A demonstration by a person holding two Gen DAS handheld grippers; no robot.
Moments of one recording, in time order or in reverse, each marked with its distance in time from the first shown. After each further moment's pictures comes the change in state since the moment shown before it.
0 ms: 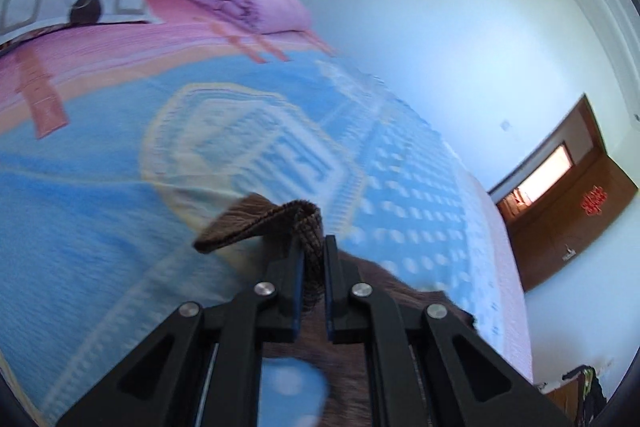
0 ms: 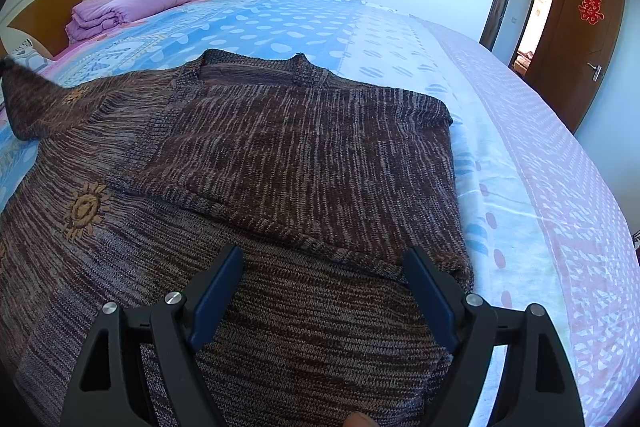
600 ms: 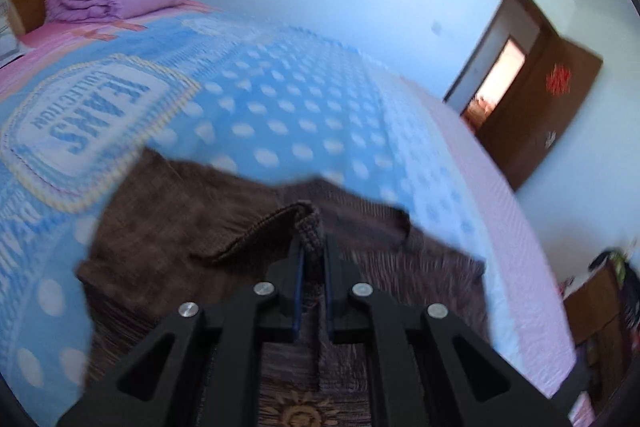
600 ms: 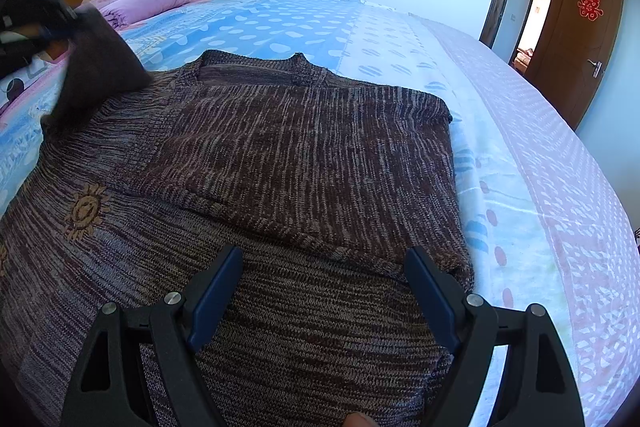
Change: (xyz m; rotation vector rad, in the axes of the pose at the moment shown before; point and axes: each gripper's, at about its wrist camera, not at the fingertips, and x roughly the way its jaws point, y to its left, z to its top) left arm 0.077 -0.178 -0.159 0.364 0.156 -0.060; right arm 0.002 -0.003 0.000 0.014 0.004 0.011
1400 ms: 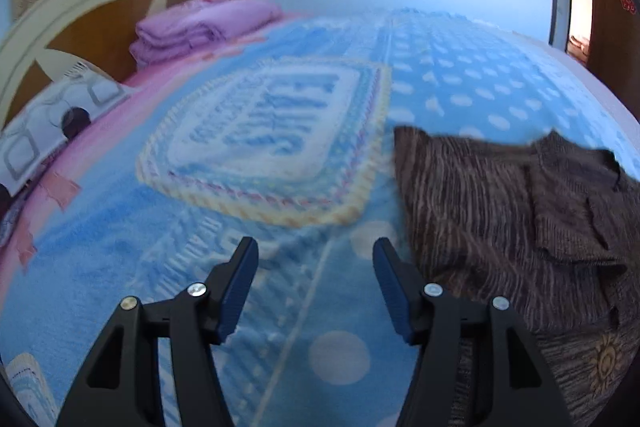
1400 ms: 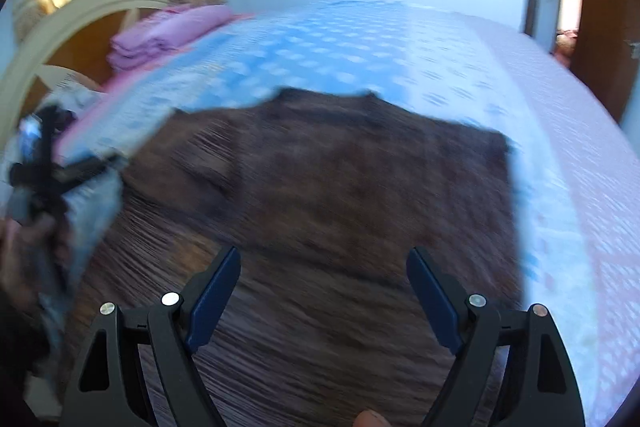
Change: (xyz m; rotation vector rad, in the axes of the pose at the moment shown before) left arm -0.011 0.150 0.003 0.168 0.005 0.504; right arm -0.031 0.030 0.051 0.041 -0.005 0.253
